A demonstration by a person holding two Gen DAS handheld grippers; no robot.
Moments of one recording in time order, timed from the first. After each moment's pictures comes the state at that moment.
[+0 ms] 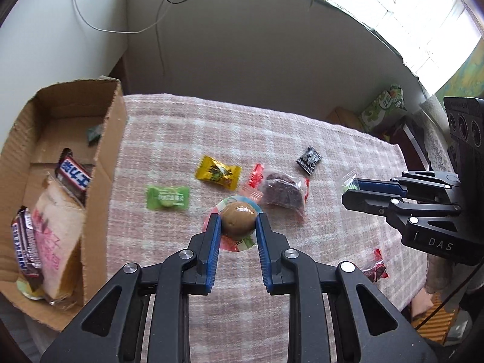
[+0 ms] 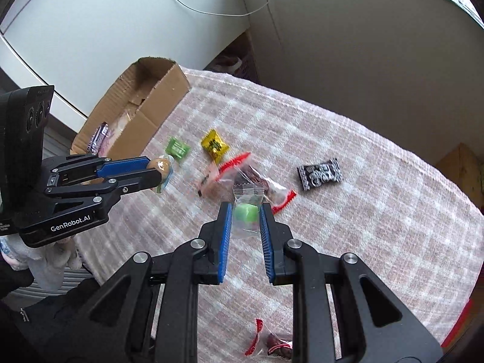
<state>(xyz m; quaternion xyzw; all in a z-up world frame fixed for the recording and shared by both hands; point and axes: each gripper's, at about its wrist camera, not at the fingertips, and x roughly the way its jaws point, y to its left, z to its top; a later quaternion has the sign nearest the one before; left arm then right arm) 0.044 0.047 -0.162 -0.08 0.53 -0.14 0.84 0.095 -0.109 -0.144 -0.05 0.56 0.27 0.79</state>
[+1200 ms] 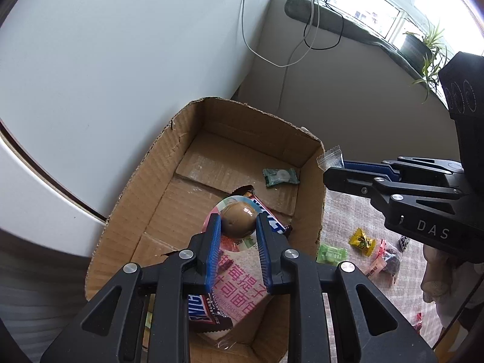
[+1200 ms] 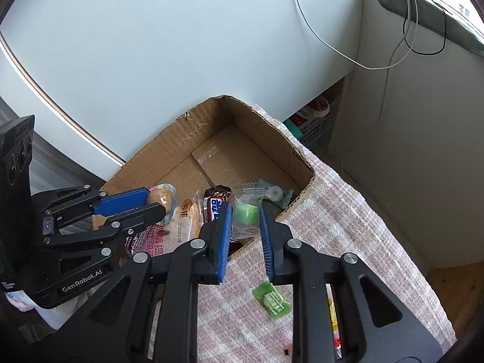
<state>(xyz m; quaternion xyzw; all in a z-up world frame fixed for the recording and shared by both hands) 0.057 0.206 -0.159 -0.15 0.49 0.06 0.86 0.179 0.110 -0.153 -0.13 0.52 0.39 0.75</state>
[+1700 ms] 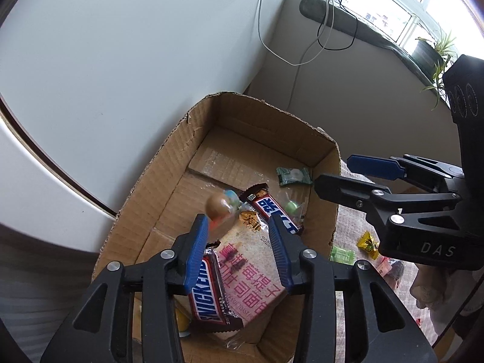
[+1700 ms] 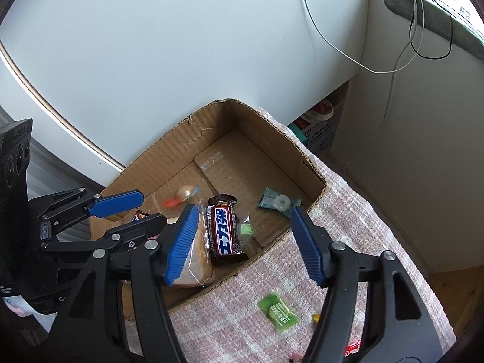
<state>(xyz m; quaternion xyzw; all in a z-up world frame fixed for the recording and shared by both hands) 0.055 0.215 -0.161 -0.16 0.49 0.07 0.85 0.179 0.115 -0.153 -0.13 0.51 0.39 0.75</state>
